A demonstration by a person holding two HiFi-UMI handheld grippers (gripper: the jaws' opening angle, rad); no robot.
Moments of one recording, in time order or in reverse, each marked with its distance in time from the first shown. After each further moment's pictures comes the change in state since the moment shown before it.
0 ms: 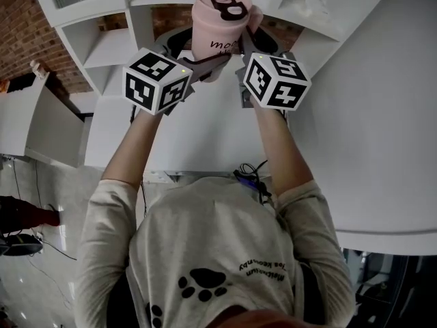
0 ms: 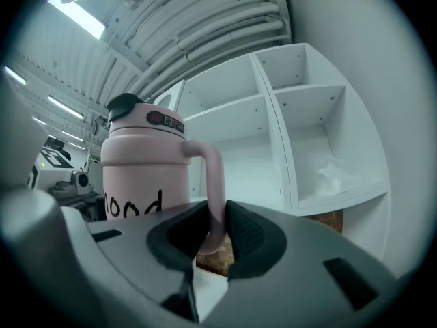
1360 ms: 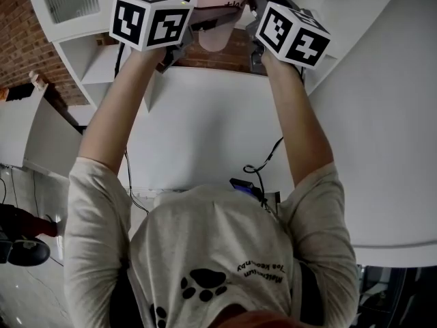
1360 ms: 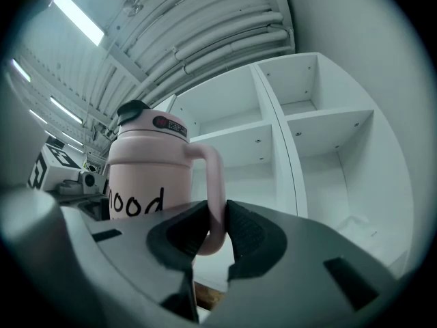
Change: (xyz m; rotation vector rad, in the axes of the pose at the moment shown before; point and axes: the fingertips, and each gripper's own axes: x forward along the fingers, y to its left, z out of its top) left arm 0.047 0.059 0.118 0.034 -0.046 -0.060; right arm 0.058 -0.039 0.119 -0.020 -0.118 -0.013
